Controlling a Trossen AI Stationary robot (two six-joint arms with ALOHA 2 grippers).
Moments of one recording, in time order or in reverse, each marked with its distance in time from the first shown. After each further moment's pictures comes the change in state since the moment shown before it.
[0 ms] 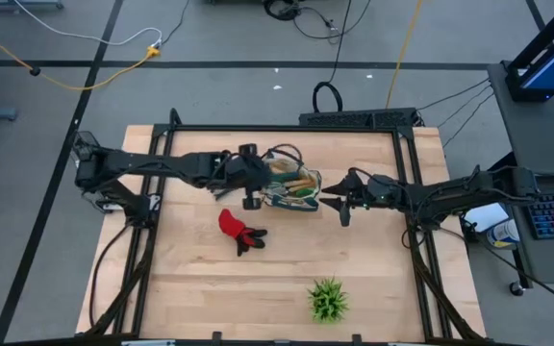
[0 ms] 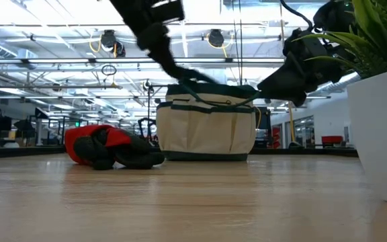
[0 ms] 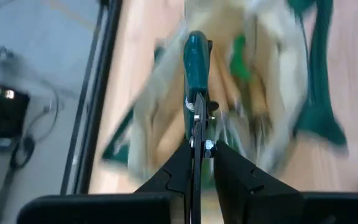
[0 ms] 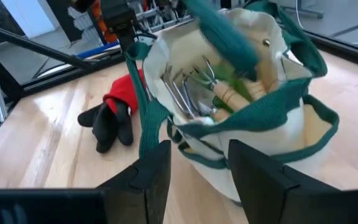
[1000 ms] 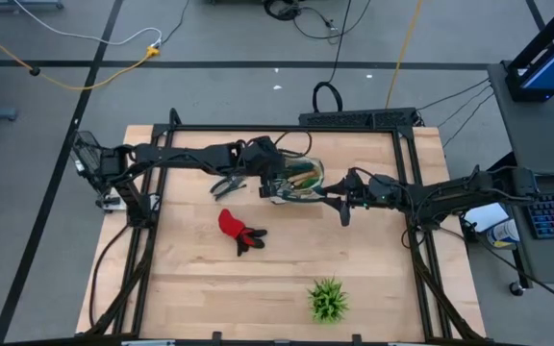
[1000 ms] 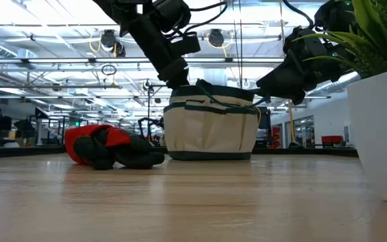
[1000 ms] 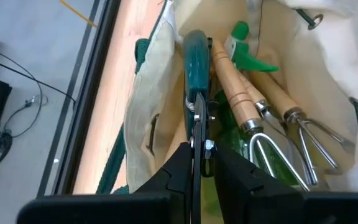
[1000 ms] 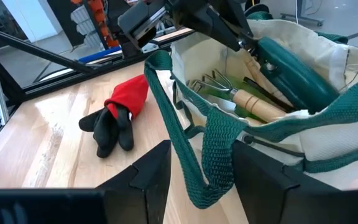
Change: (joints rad) left arm 0.142 0.160 -0.002 0.188 0.115 0.036; right arm 0.000 0.000 -0.001 0.029 0.000 -0.015
